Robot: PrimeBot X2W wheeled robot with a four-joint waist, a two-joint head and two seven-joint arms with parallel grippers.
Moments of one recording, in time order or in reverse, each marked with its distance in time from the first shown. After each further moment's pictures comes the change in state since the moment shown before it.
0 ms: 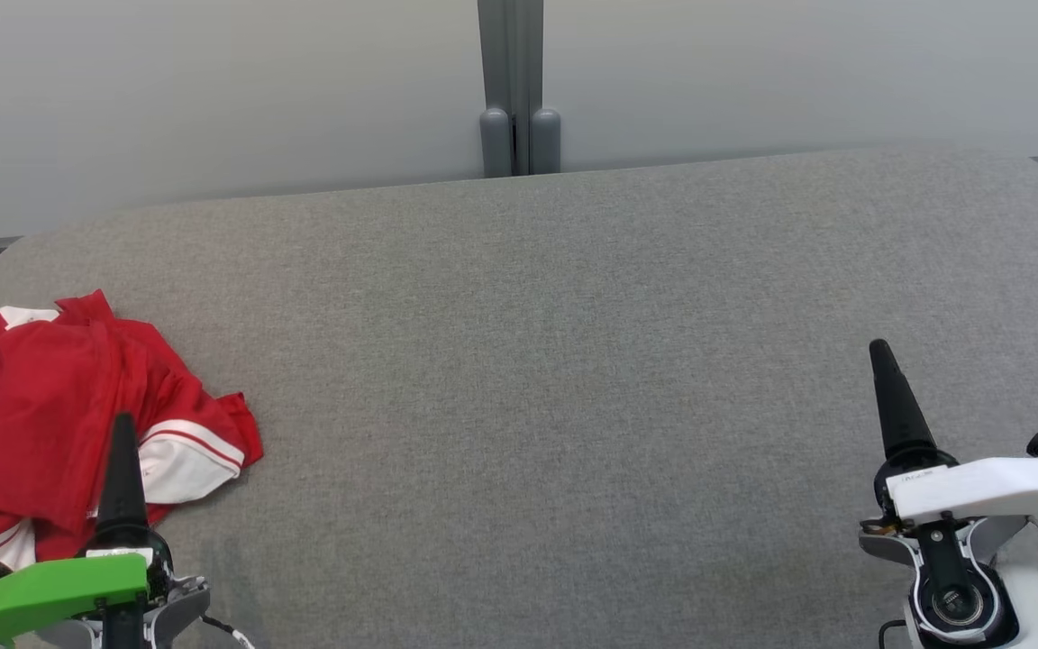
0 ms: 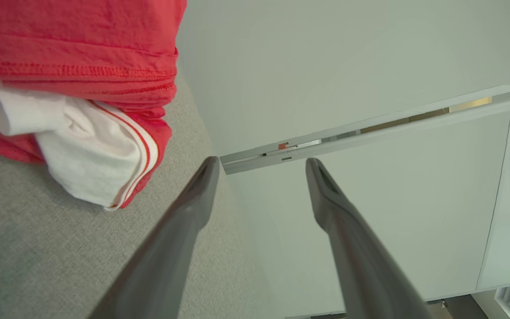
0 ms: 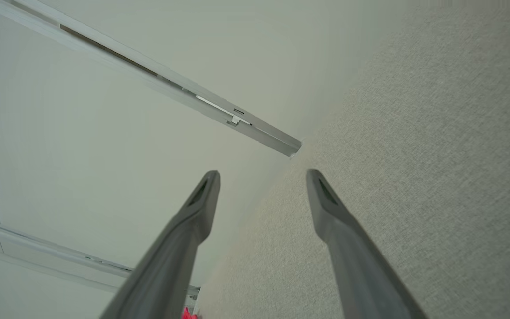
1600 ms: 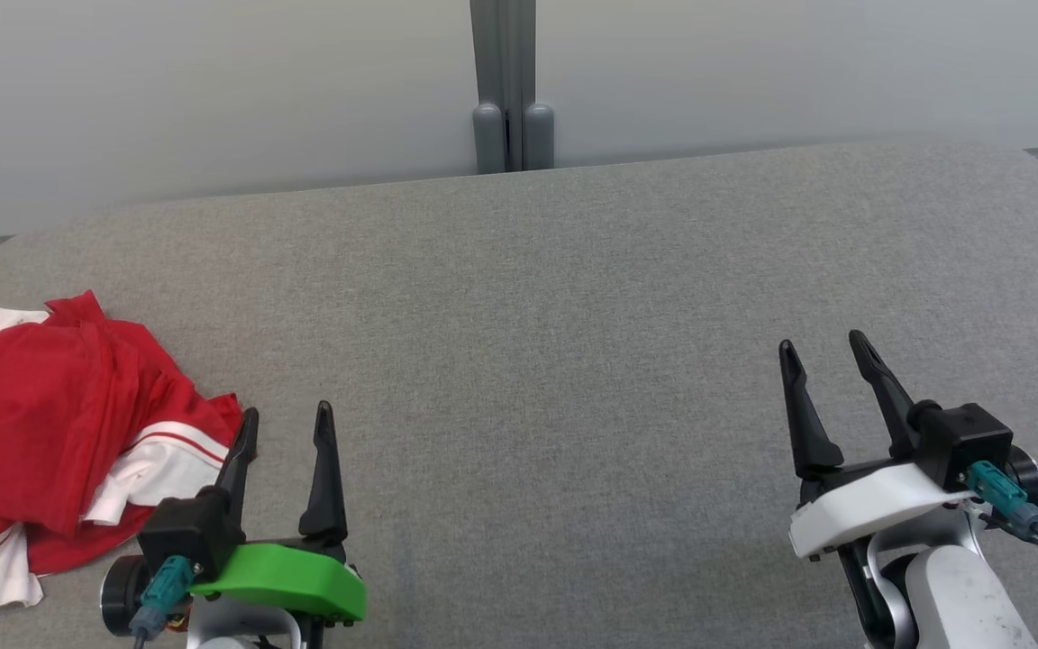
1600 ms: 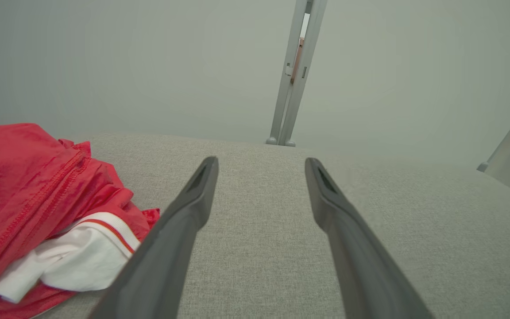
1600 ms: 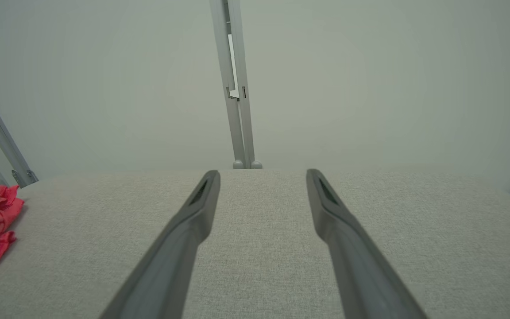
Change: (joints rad) left arm 0.024 0.072 -0.382 -0.111 1.018 0.213 -0.144; right arm -0.008 -0.010 0.116 -0.035 -0.952 0.001 -0.145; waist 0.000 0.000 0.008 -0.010
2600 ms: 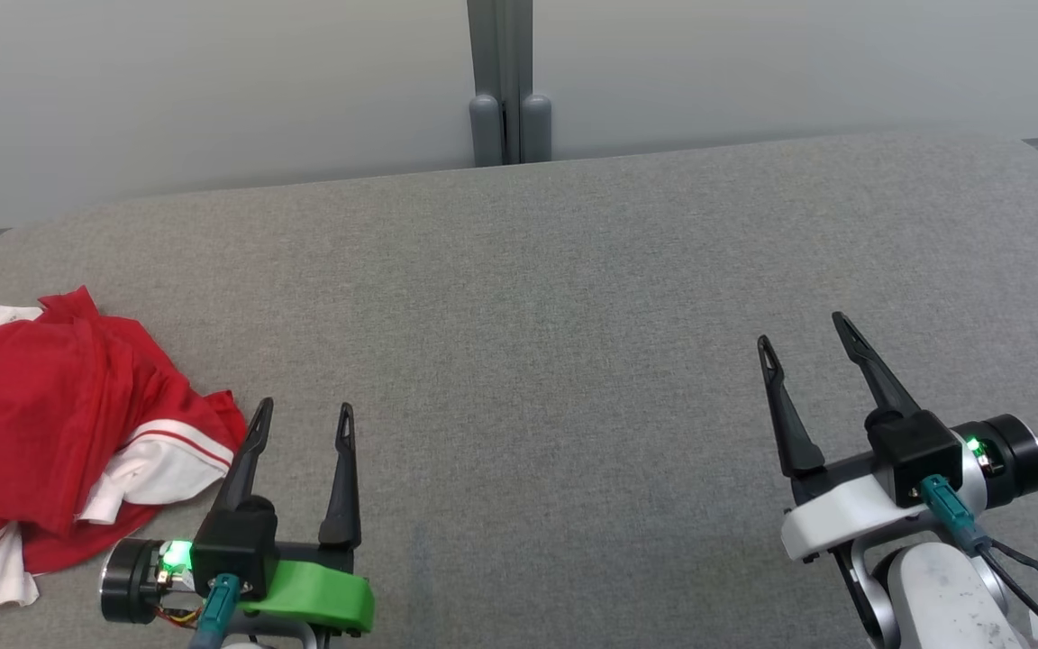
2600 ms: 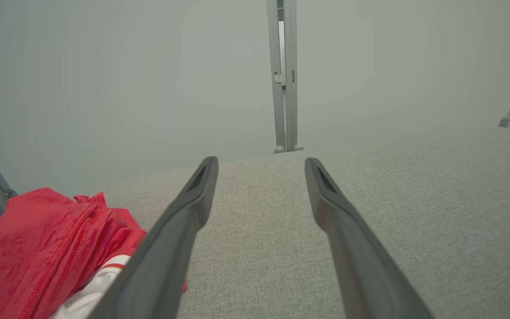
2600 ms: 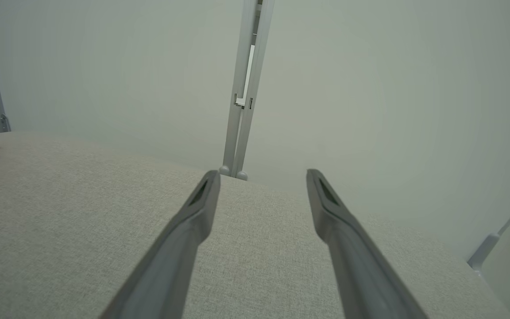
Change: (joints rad) left arm -0.013 0.066 -0.094 0.005 0.186 0.073 -0.064; right arm -0.009 0.000 0.013 -0.022 -0.284 0.002 -0.065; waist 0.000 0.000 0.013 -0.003
